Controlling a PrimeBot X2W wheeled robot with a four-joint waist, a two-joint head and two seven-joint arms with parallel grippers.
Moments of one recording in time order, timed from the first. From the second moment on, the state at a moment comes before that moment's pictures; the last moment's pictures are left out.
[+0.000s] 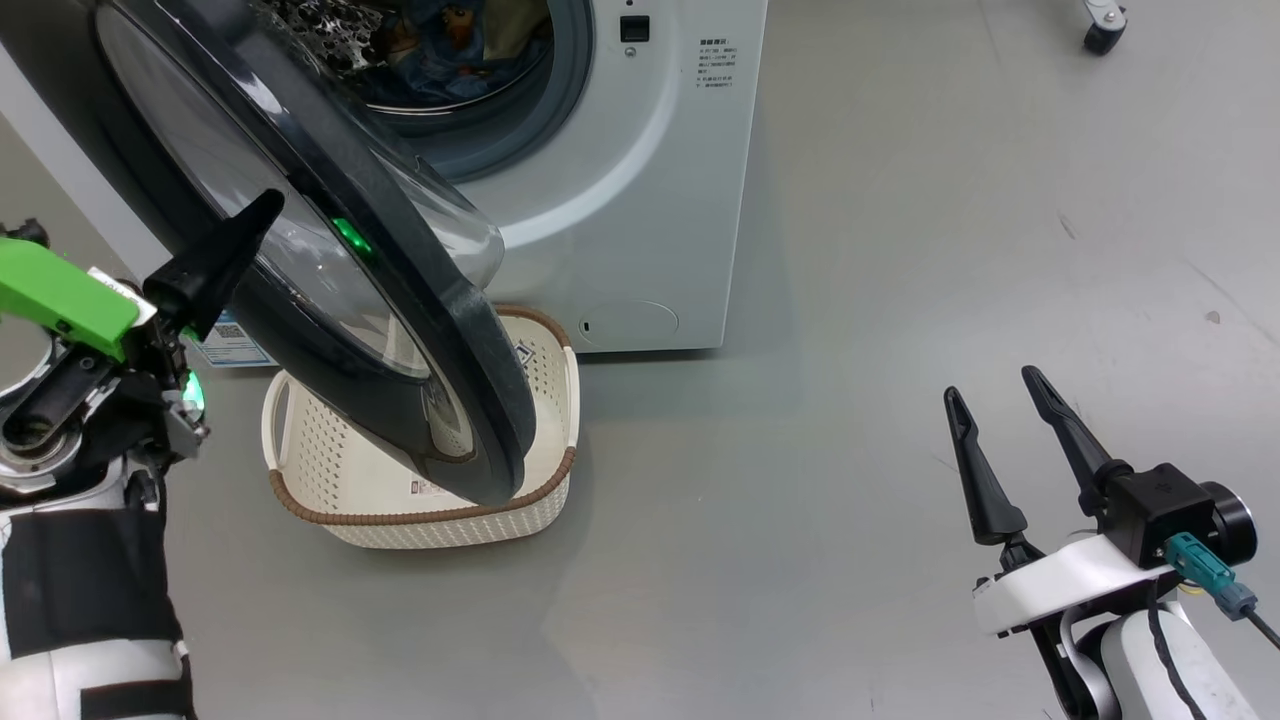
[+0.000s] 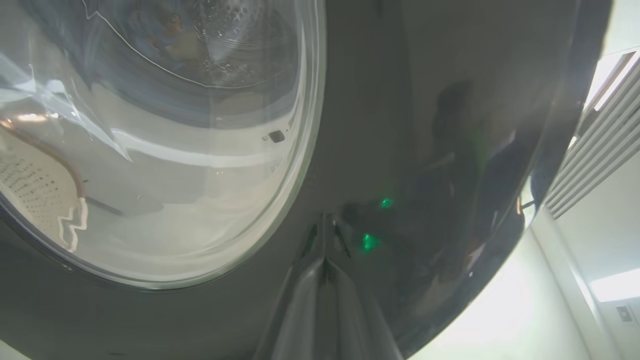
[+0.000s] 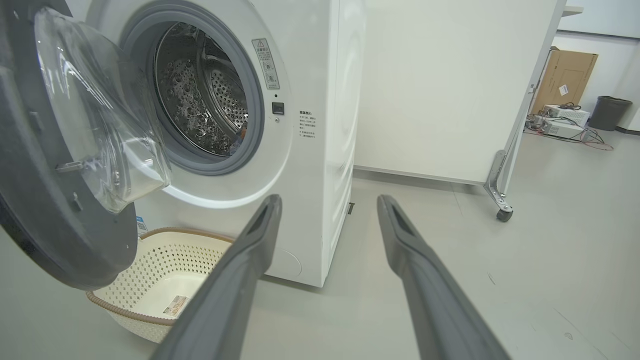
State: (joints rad) left arm -0.57 0.04 0.28 0.29 -1.35 -0.04 0.81; right arm -0.08 -0.18 0.23 0.13 0.21 0.13 -0.26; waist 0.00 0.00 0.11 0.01
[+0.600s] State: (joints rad) left arm -0.31 0.15 0.17 0.12 -0.95 -0.12 0.51; right arm -0.07 -0.18 0.20 0.12 0.21 0.13 -0.26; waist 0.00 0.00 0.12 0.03
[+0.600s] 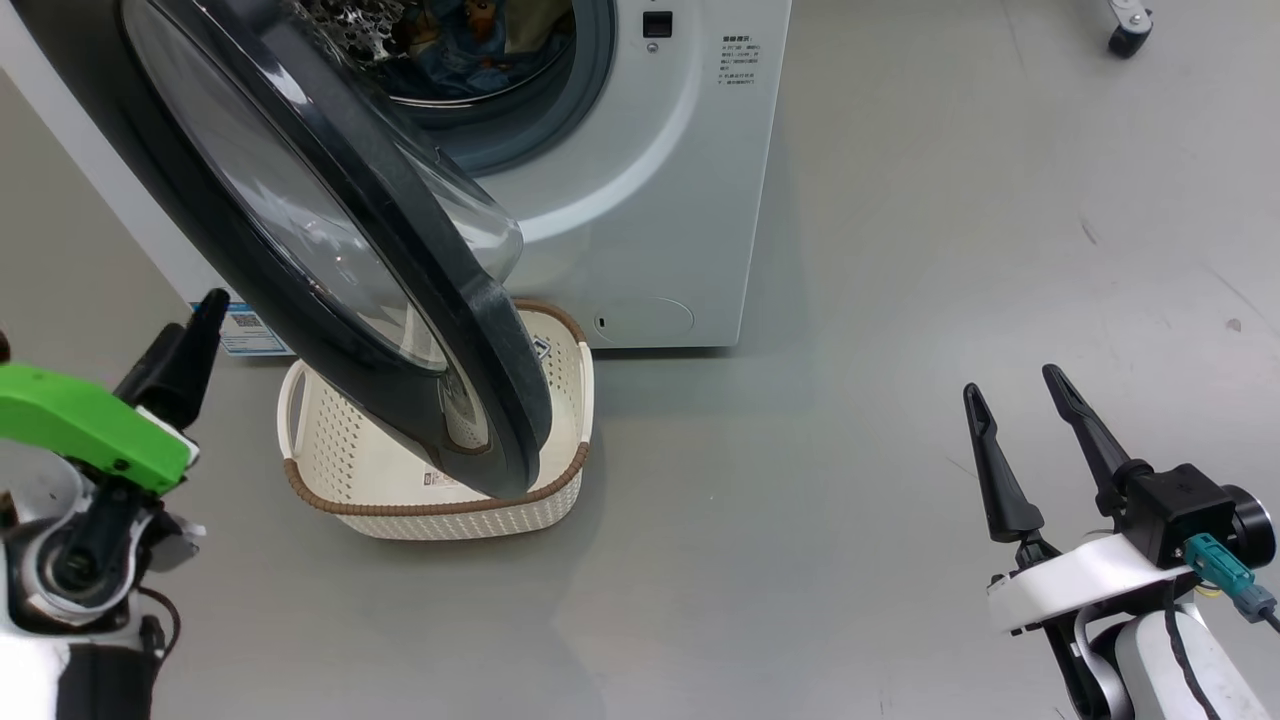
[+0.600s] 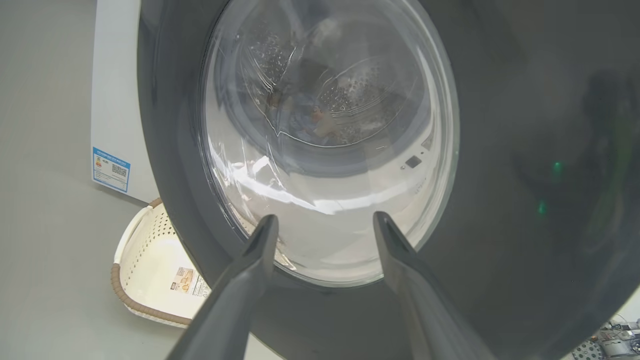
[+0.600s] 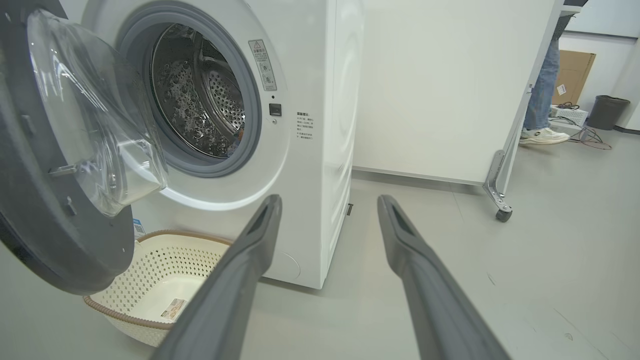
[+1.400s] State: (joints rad) left arm 0.00 0.14 -0.02 0.14 -0.57 -0.12 -0.06; right arm -0.02 -0.19 0.15 0.12 0.21 0.13 -0.26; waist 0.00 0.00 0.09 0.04
